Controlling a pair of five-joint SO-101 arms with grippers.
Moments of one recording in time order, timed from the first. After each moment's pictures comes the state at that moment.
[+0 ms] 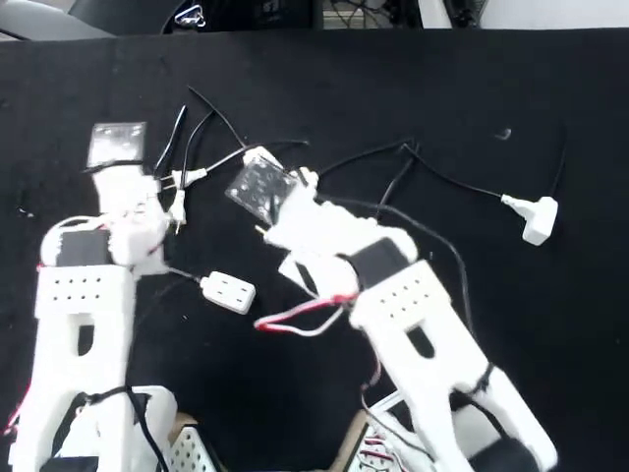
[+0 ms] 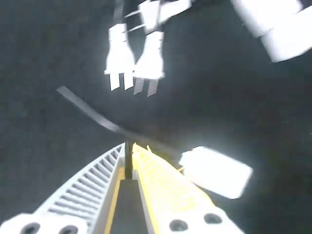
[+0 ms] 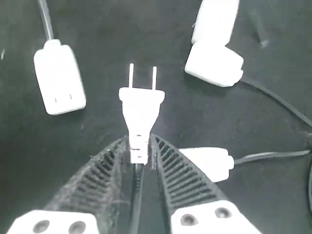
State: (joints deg) left arm -6.4 -40.0 40.6 66.0 -2.5; right arm -29.2 -36.2 45.0 57.0 28.3
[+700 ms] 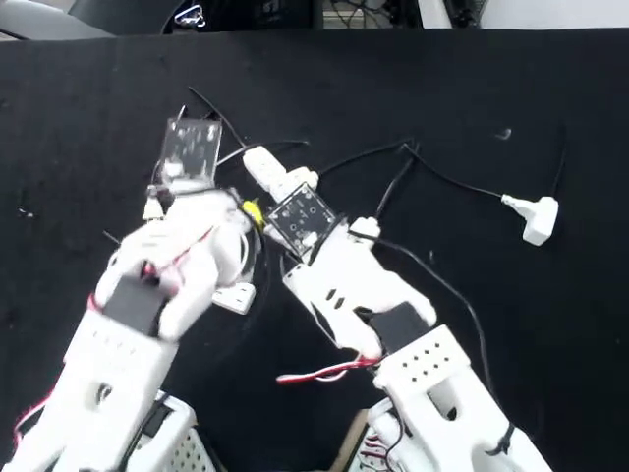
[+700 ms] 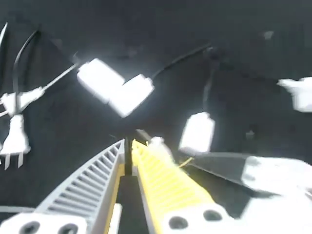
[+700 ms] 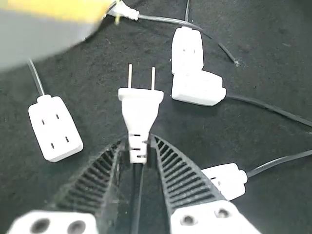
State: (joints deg) left arm 19.6 -57.8 43.7 54.2 12.9; right arm -29.4 -55.8 67.9 38.2 16.7
